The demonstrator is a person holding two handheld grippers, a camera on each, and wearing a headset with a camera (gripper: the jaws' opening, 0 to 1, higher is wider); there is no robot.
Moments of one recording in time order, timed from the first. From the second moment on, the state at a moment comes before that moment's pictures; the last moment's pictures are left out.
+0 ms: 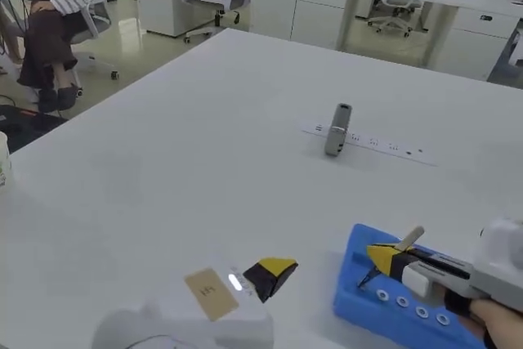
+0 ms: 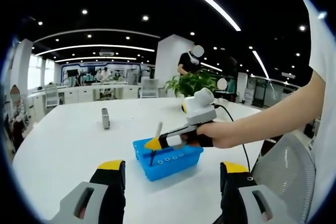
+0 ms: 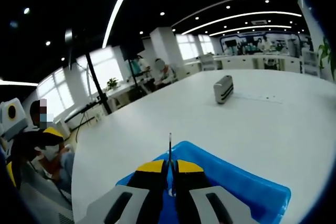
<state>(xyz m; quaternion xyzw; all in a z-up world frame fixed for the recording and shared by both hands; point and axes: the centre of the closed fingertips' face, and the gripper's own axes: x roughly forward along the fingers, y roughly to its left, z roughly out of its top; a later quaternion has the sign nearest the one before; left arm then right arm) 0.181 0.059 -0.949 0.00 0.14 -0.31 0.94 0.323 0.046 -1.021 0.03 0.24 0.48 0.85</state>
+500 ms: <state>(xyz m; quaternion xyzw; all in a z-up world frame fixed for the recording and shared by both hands) 0.178 0.051 -0.934 -0.04 0.11 -0.33 0.94 0.325 0.038 -1.002 0.04 0.21 0.48 0.85</state>
